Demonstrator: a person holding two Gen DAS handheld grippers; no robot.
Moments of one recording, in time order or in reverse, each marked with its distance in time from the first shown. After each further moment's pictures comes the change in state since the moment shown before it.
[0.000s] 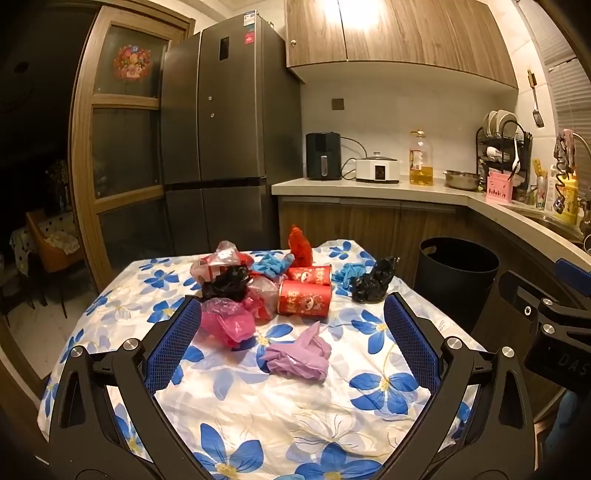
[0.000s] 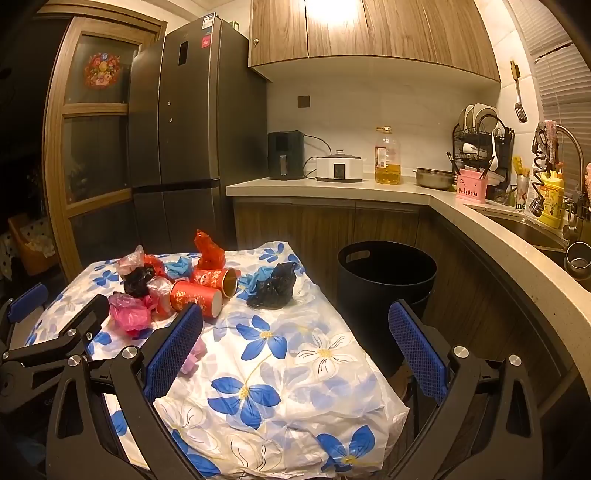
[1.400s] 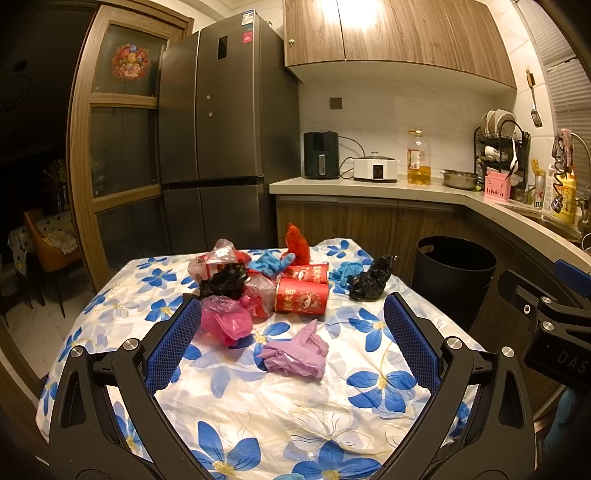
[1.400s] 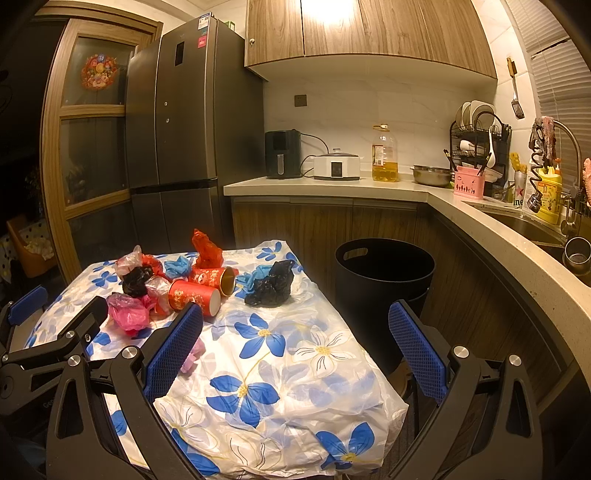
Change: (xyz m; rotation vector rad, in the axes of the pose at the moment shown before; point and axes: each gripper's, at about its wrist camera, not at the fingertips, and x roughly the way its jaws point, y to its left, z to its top) left arm -0.003 -0.001 0.000 -0.003 0.003 -0.009; right arm 0.000 -0.001 -0.003 0.004 0.002 -0.001
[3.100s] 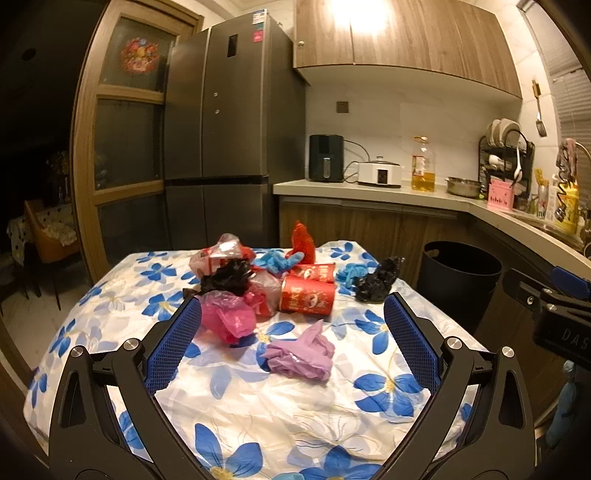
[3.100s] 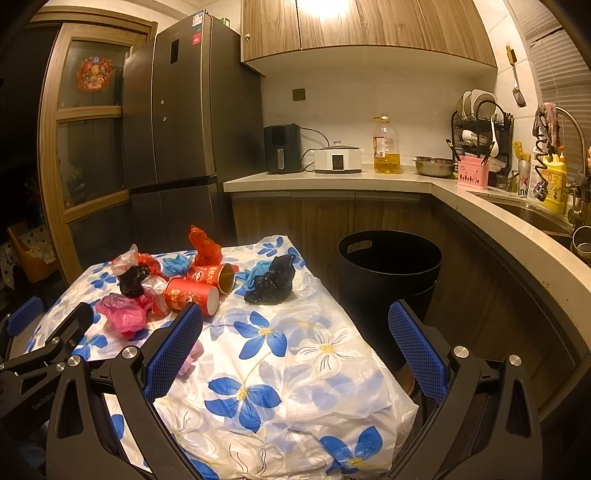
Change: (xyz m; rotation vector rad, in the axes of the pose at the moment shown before) left arm 0.014 0.017 -0.017 -0.051 -0.018 -0.003; right arm 0.018 -0.004 -0.003 0.028 0.018 0.014
